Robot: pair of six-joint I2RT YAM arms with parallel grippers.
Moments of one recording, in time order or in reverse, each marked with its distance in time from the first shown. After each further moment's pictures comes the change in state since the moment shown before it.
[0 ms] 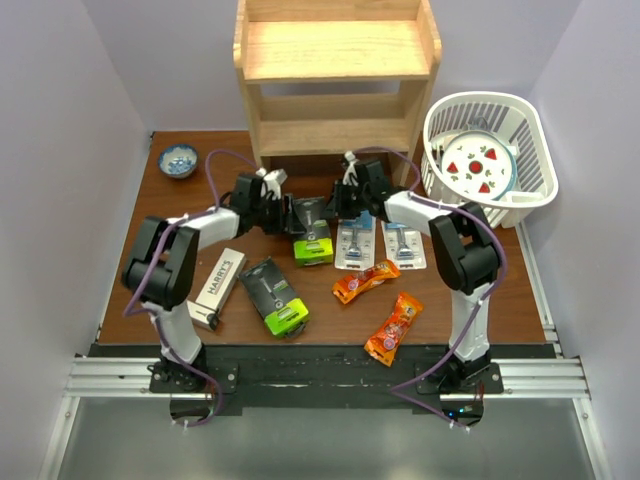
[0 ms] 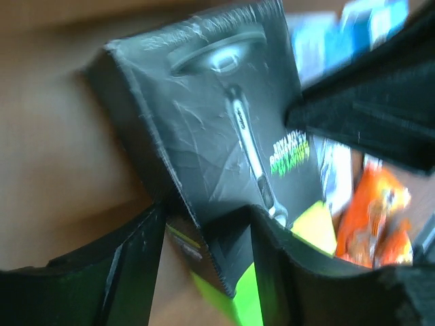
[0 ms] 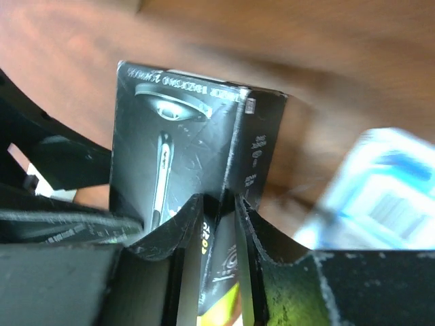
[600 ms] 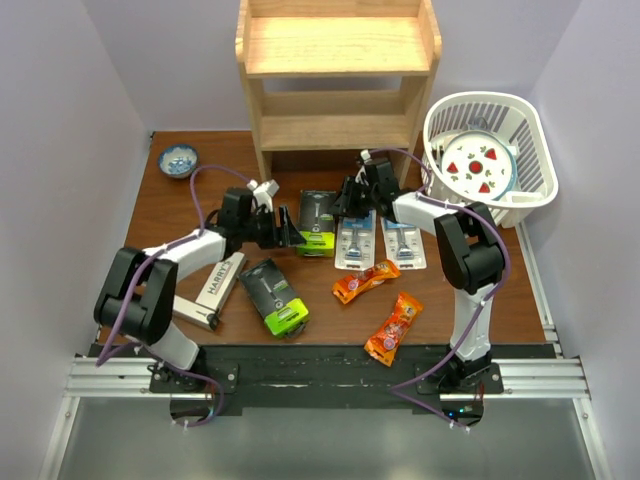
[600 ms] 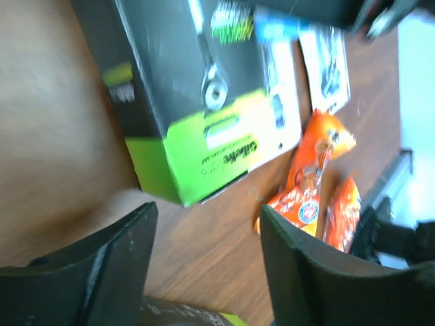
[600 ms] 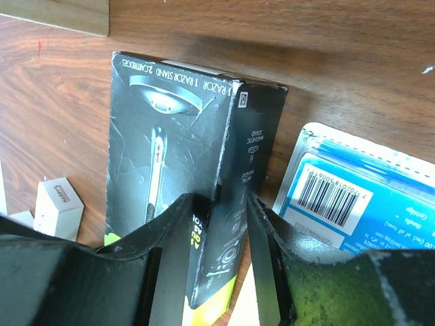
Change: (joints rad) left arm -0.013 -0.267 -0.208 0.031 0.032 -0.091; right arm -0.042 -0.015 -0.049 0.045 0.045 0.094
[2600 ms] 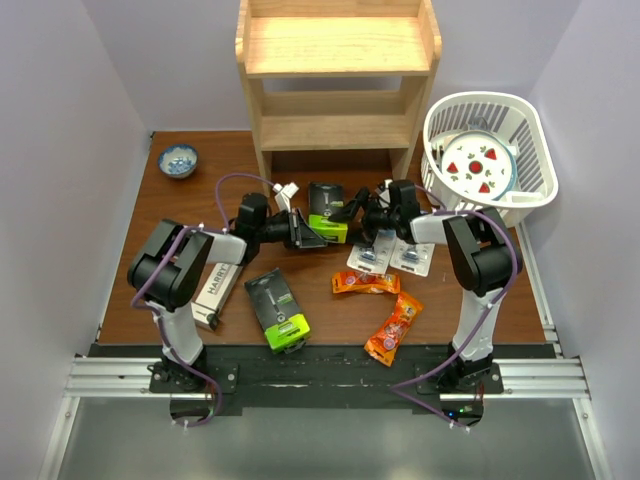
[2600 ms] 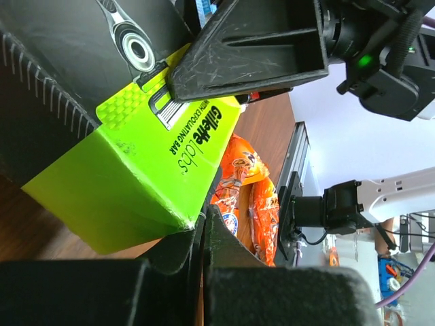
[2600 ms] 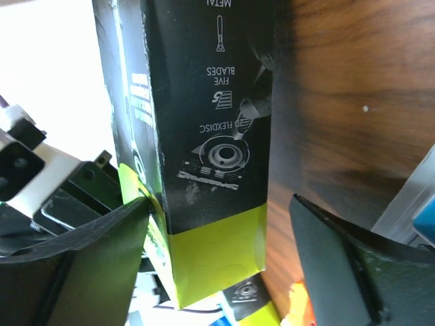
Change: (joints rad) left arm -0.068 0.280 -0.042 0.621 0.330 -0.307; right arm -0.100 -0.058 -0.306 0.307 -0.373 0.535
